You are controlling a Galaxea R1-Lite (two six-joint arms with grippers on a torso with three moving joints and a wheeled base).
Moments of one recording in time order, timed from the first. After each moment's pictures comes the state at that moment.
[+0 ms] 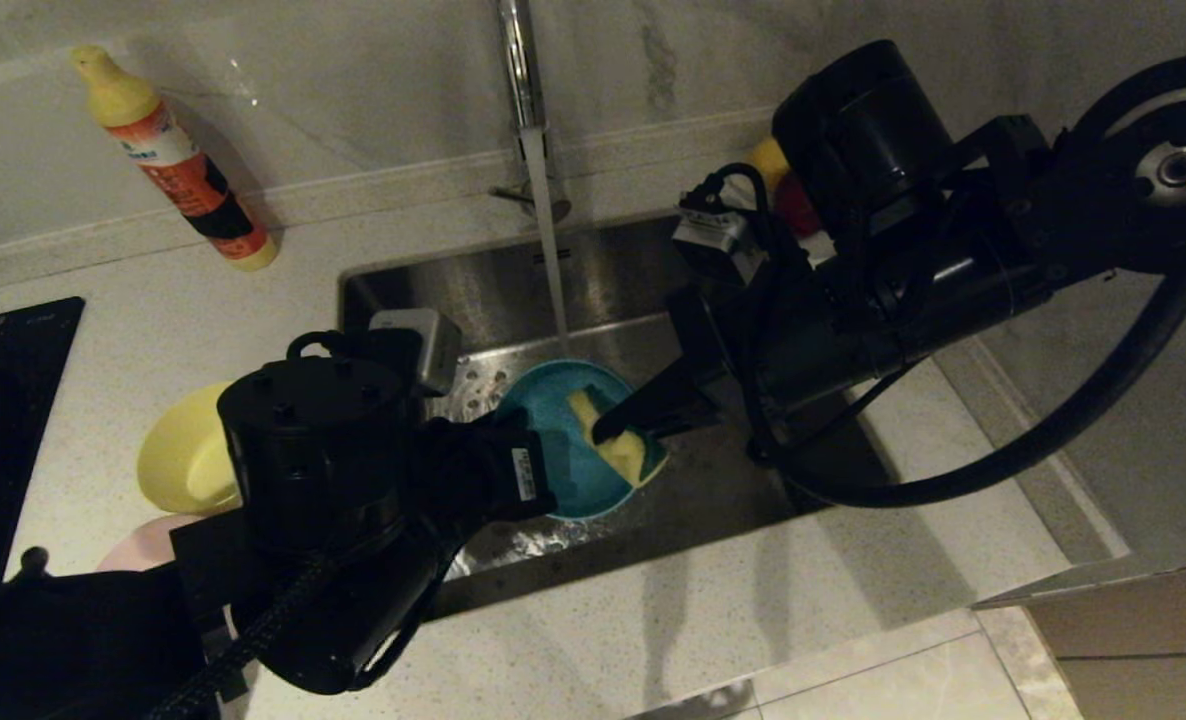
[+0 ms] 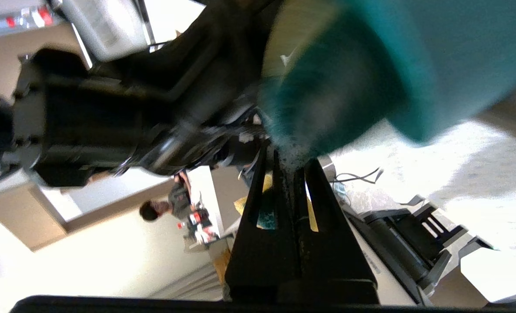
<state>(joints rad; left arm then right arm) -0.79 1.64 -0.70 -0.81 0.53 -0.19 0.74 1.90 -1.94 0.70 0.60 0.57</state>
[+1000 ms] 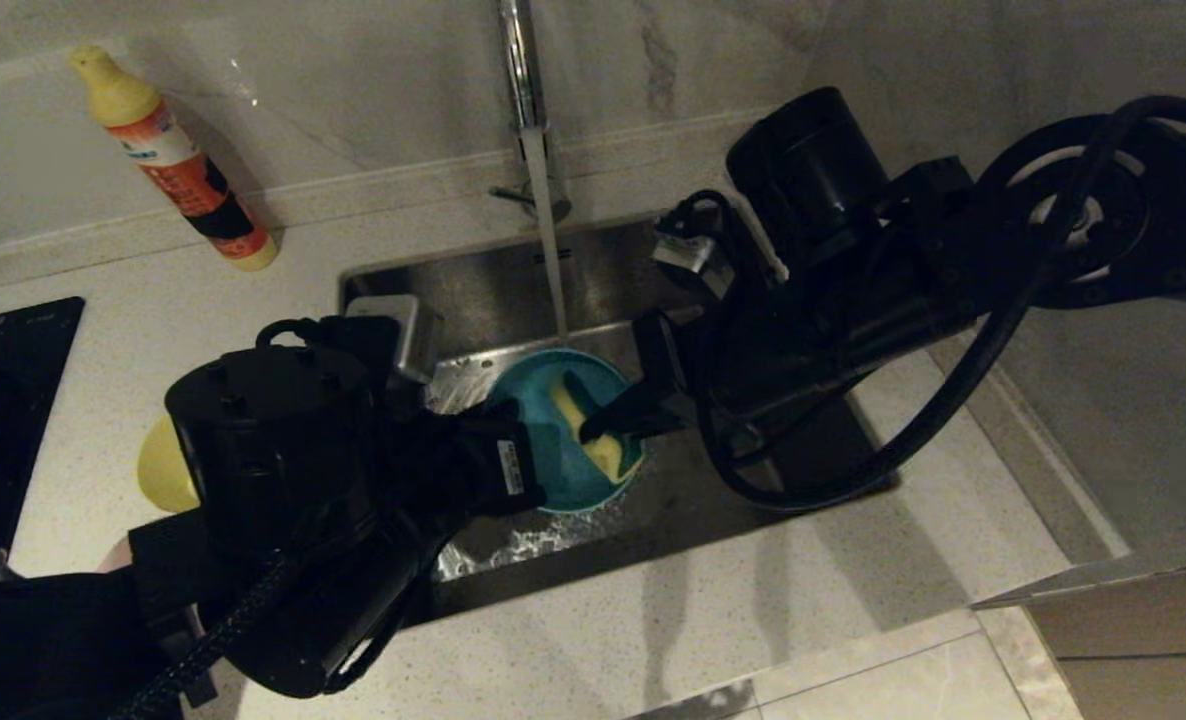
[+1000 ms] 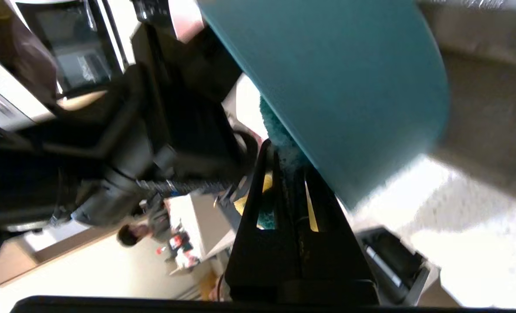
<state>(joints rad) -0.79 1.60 -0.69 -0.81 0.52 -0.17 0.74 1.96 -1.94 0.62 0.51 0.57</state>
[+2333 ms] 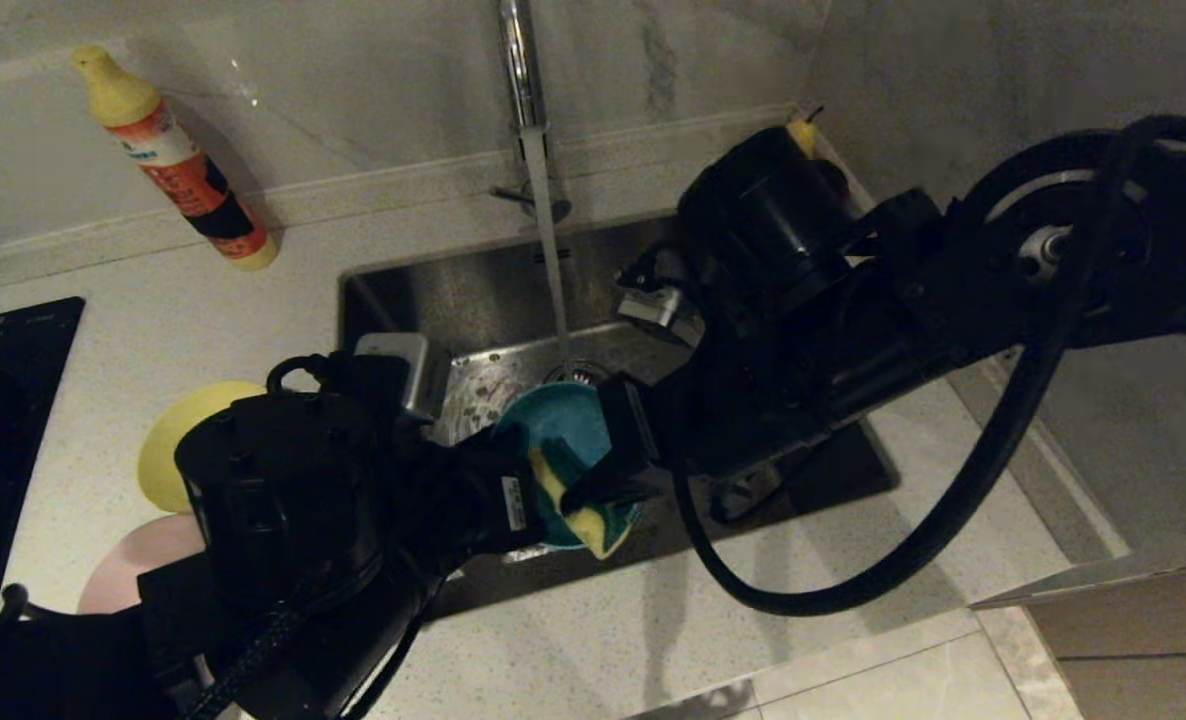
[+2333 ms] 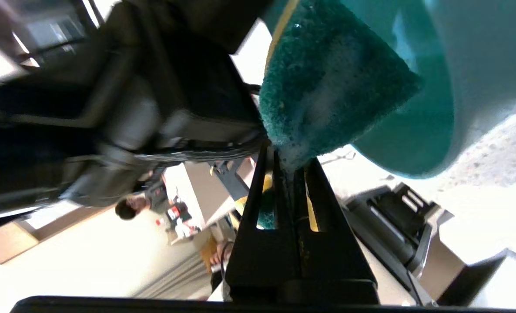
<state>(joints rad) -0.81 1.62 -0.61 -0.89 0.53 -0.15 0.84 1.95 -1.90 0.70 0.47 0.59</state>
